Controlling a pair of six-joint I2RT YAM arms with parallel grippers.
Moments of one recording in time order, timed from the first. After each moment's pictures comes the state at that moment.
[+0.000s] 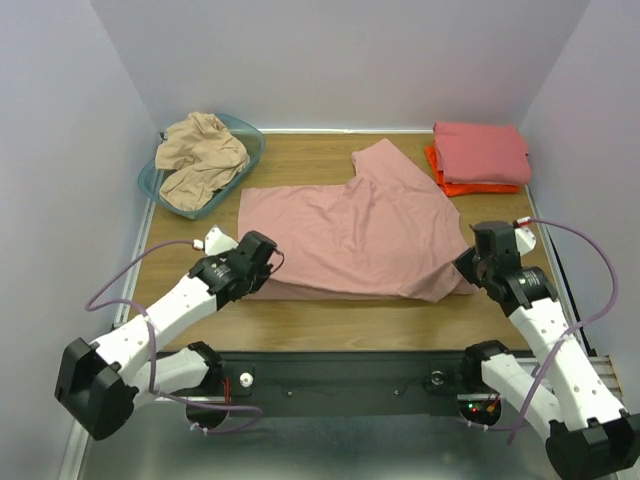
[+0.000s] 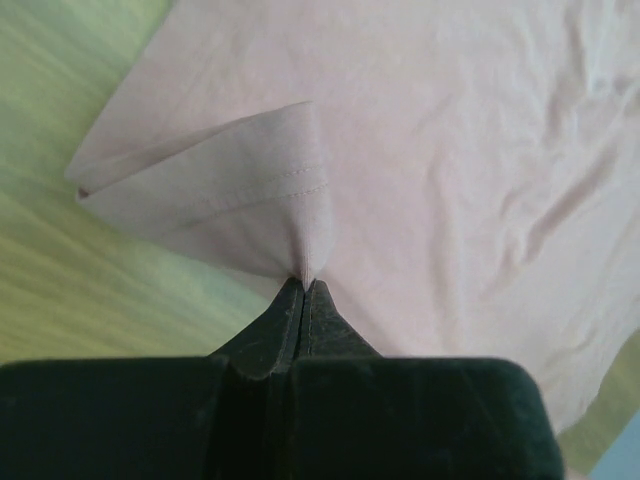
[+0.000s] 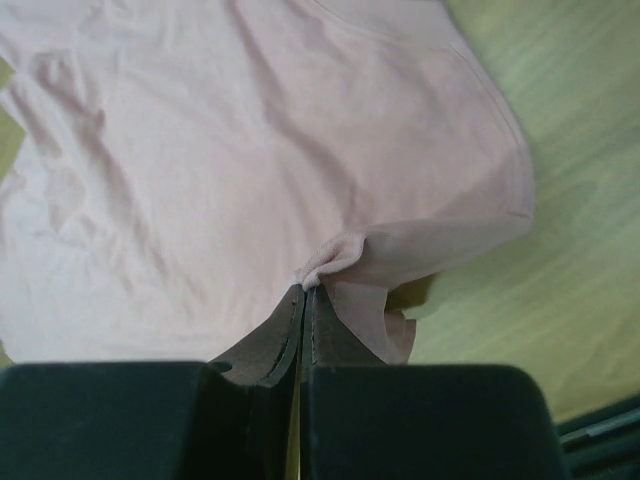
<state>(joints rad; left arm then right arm) -0.72 0.98 0.71 -0.76 -0.46 -1.47 0.23 0.75 0.77 -0.85 0.34 1.00</state>
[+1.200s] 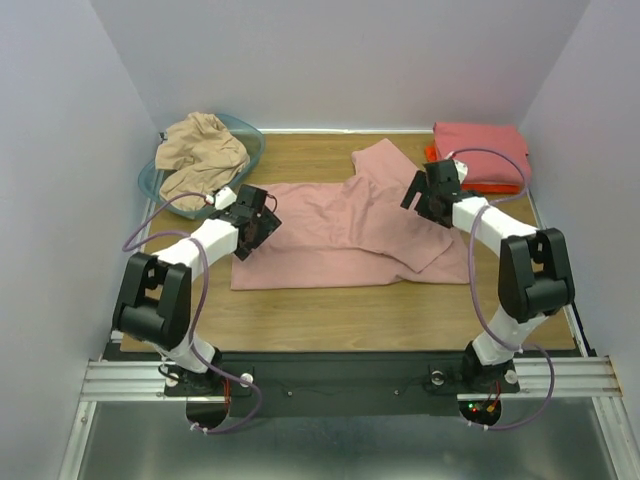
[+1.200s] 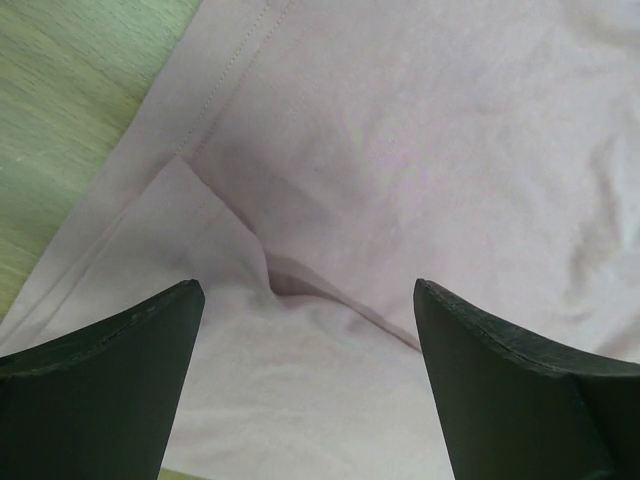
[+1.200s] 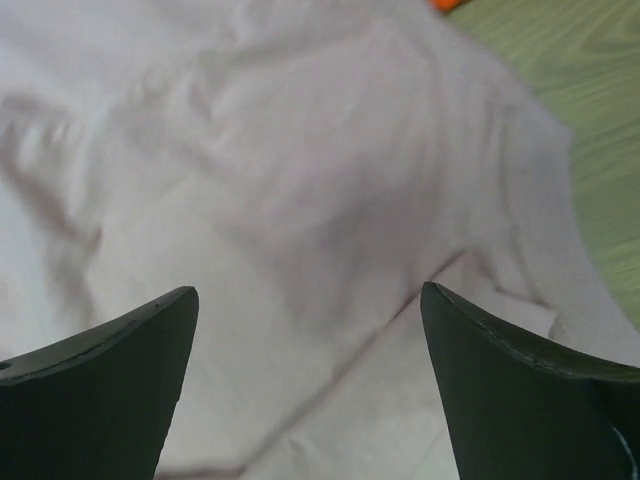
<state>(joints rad) -0.35 1.59 0.97 -0.40 -0.30 -1.04 0.21 1.73 1.16 -0.29 0.33 0.61</state>
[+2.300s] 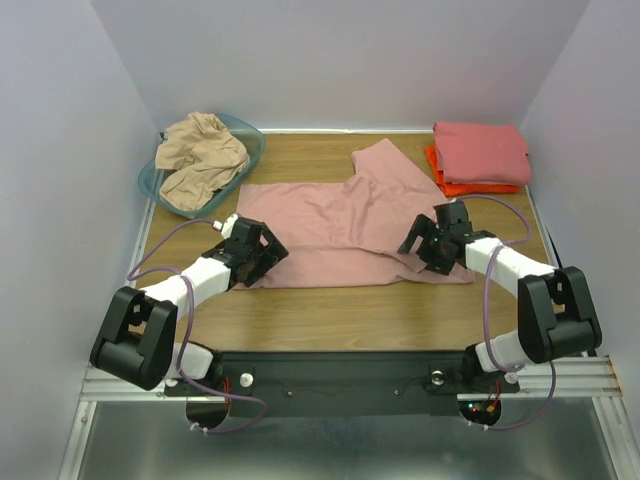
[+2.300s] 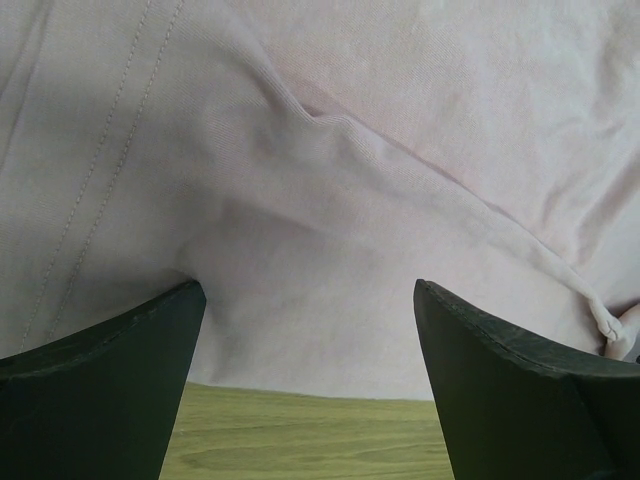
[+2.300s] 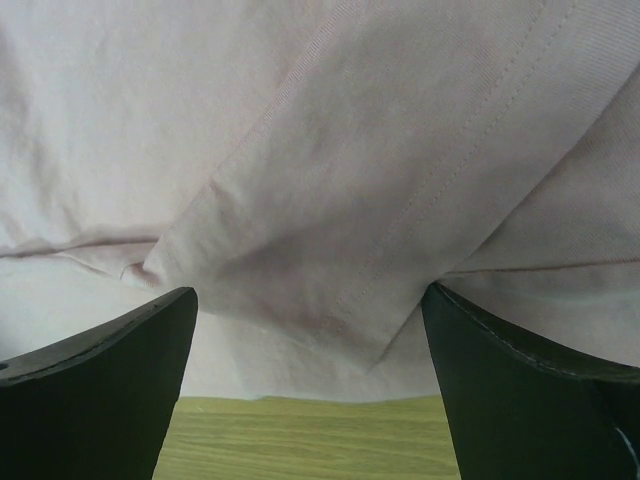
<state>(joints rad) -0.40 1.33 0.60 -0.17 -0.10 -0.99 0.21 1.42 0.74 -0.30 -0.08 0.71</state>
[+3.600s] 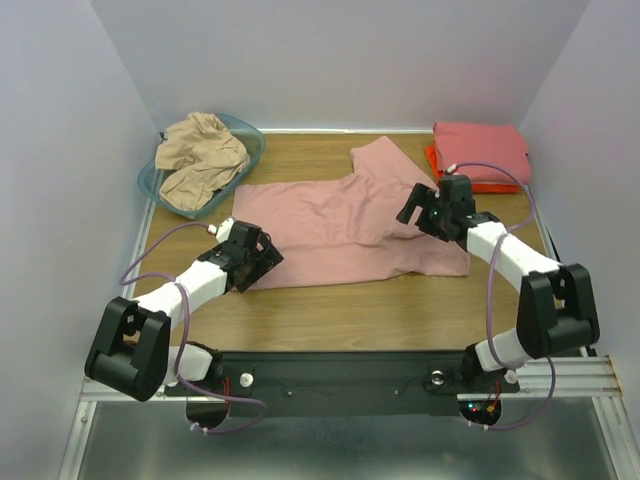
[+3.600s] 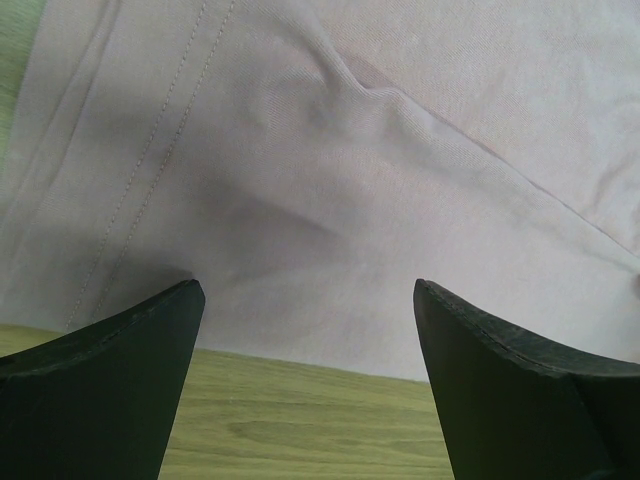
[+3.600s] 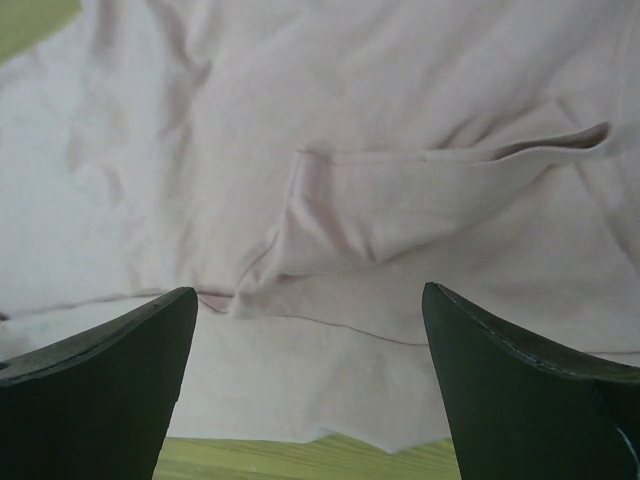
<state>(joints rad) -0.40 1.26 0.60 -0.28 -0.15 -0.98 0.21 1.41 0.92 -0.20 -0.04 0.59</state>
